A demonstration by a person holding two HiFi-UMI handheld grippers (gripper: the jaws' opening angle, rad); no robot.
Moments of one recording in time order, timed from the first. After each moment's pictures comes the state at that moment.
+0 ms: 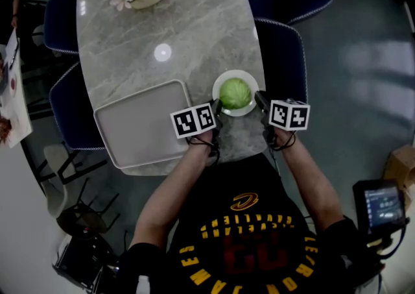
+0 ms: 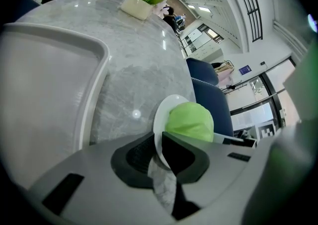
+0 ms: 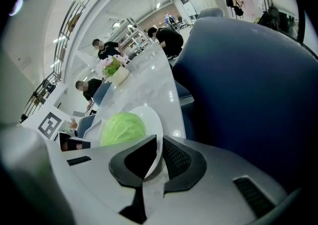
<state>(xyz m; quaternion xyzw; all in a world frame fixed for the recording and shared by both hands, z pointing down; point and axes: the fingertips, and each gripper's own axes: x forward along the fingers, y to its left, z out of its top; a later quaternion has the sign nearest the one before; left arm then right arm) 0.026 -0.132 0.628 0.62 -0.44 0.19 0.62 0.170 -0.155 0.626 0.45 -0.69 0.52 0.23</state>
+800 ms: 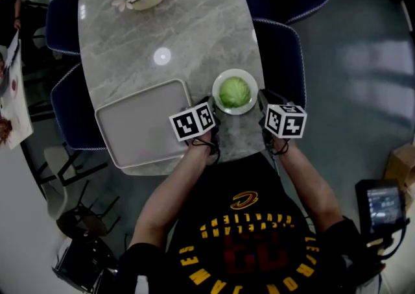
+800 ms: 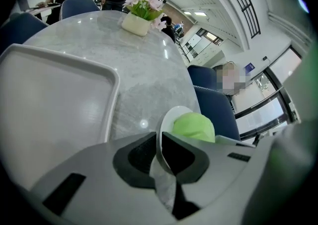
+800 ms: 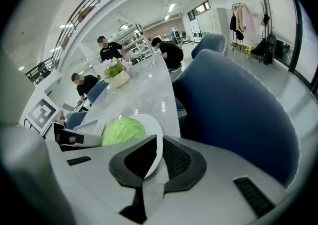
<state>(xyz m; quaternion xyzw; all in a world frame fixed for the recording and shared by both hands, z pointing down) 0.001 -0.145 0.618 0.62 -0.50 0.20 0.57 0.178 -0.160 0.607 0.51 -0.70 0.43 0.25</state>
